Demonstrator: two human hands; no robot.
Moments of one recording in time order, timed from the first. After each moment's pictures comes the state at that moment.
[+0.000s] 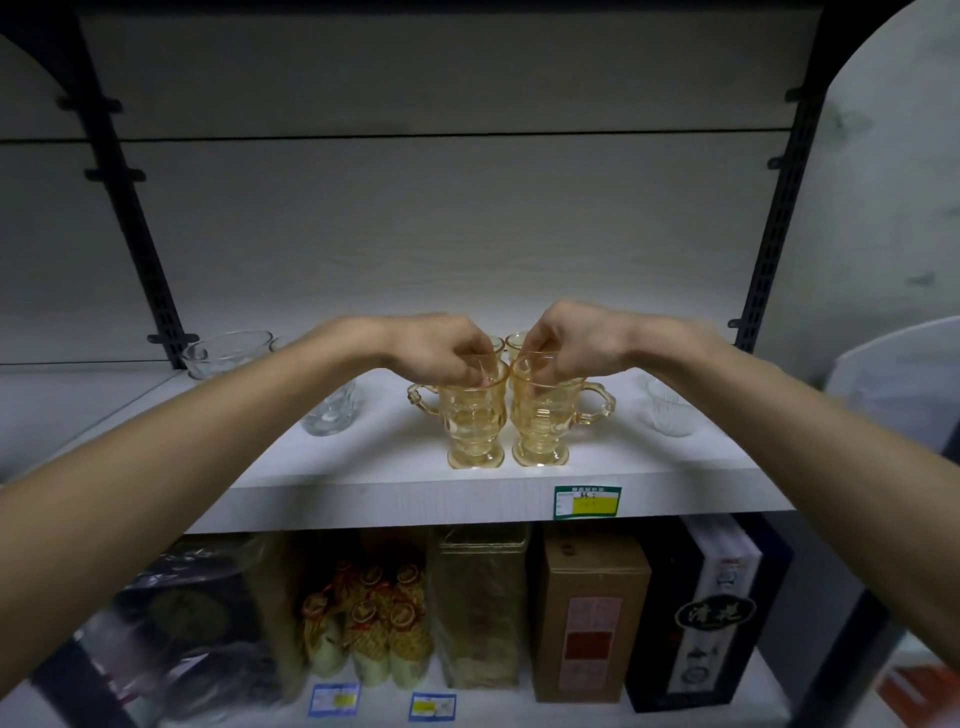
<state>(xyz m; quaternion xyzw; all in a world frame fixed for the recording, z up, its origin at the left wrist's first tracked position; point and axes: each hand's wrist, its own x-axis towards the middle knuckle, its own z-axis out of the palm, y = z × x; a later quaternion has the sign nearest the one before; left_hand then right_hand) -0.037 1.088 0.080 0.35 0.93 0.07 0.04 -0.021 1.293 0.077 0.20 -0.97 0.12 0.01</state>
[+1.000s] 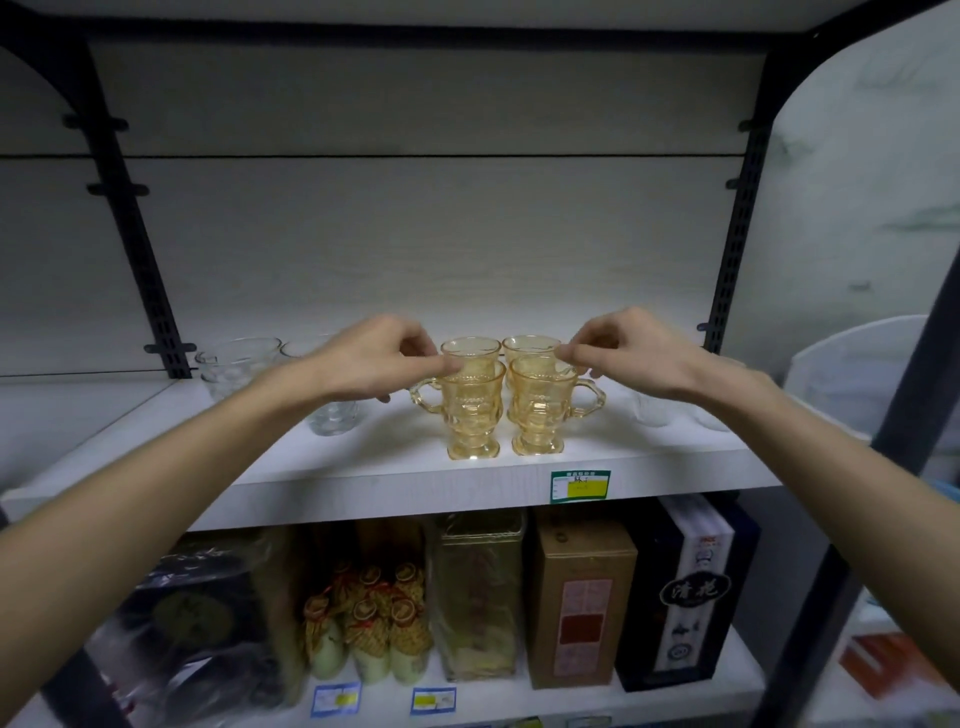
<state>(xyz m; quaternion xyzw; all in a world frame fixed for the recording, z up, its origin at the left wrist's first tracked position) 0.013 1.031 0.072 0.23 0.94 0.24 -0.06 0.043 1.330 0.064 0.13 -0.94 0.26 0.15</state>
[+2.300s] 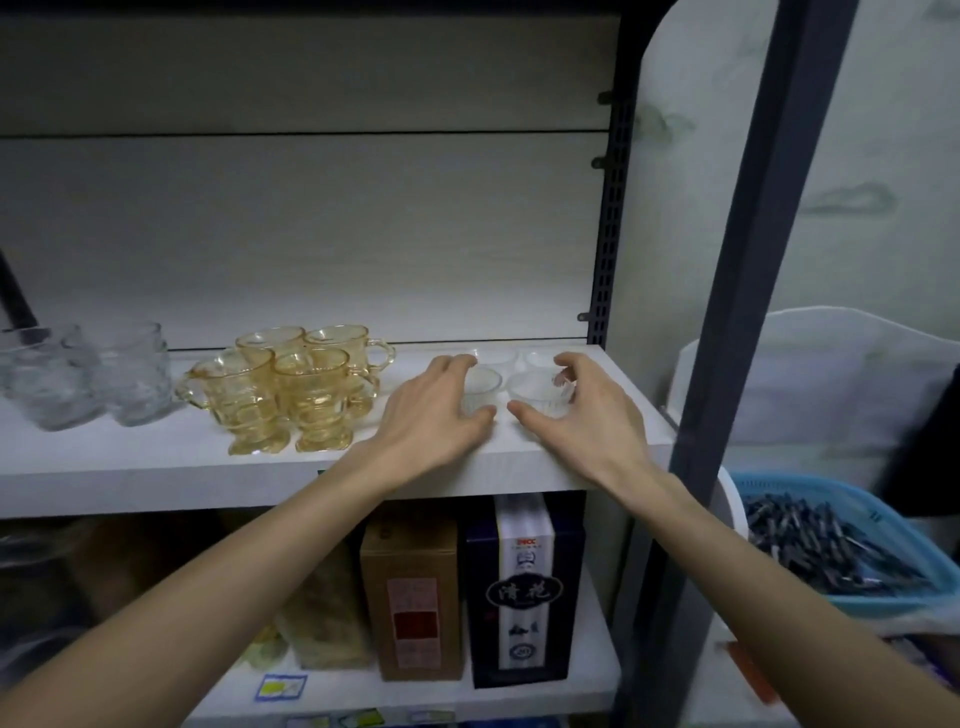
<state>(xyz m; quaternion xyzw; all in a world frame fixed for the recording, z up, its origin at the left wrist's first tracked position) 0.031 1.316 -0.013 0.16 0.96 0.17 -0.16 0.060 1.509 -0.030 0.01 -0.91 0.31 0.26</state>
